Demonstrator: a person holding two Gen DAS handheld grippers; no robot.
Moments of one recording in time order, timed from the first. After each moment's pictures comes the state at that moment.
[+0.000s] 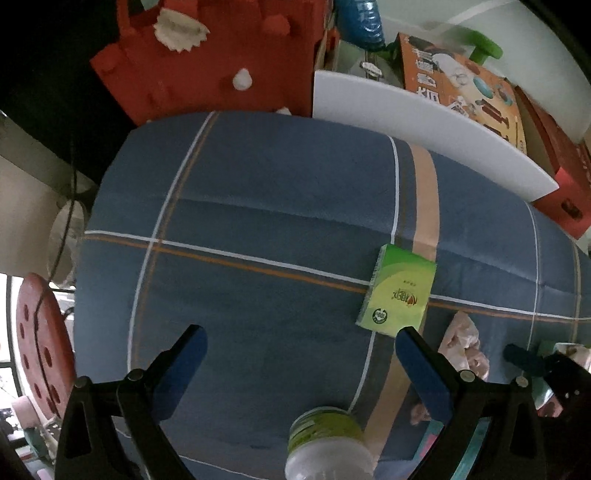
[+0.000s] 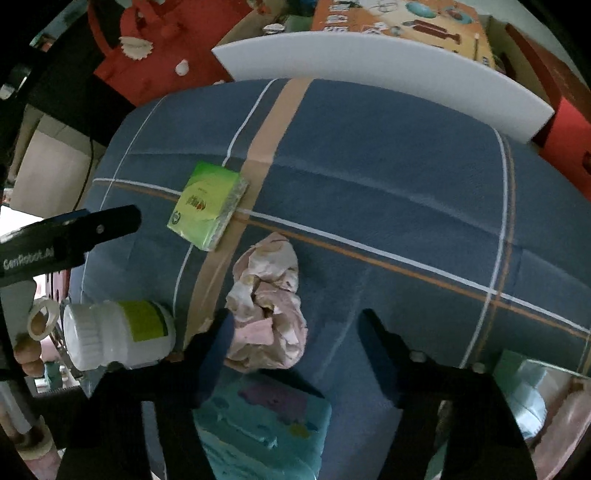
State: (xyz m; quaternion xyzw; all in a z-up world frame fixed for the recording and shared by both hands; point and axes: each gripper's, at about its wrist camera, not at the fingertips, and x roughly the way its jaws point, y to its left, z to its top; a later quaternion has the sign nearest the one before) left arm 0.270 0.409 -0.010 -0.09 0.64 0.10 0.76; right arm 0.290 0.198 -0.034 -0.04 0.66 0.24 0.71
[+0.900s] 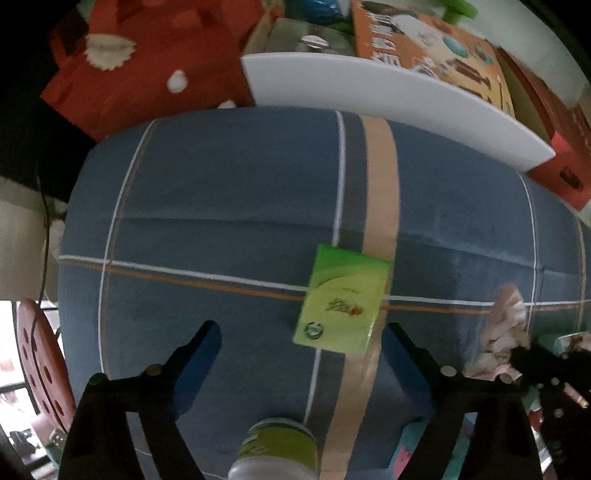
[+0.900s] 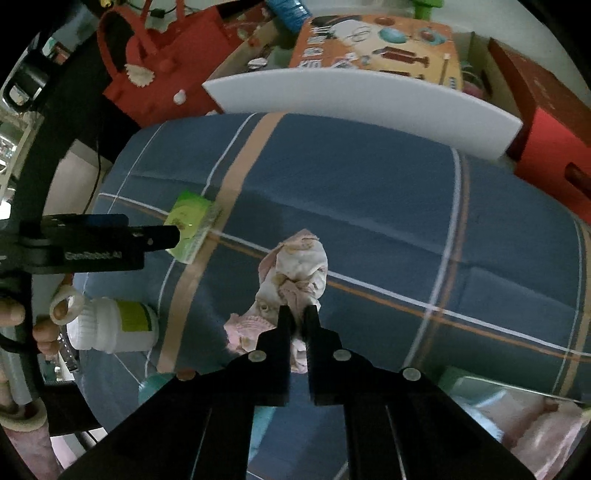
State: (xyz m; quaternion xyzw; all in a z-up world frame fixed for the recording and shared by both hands) left arm 0.304 0.358 -0.030 -0.04 0.67 0.07 0.74; right arm 0.300 0.144 -0.009 -0.03 0.62 0.25 0.74
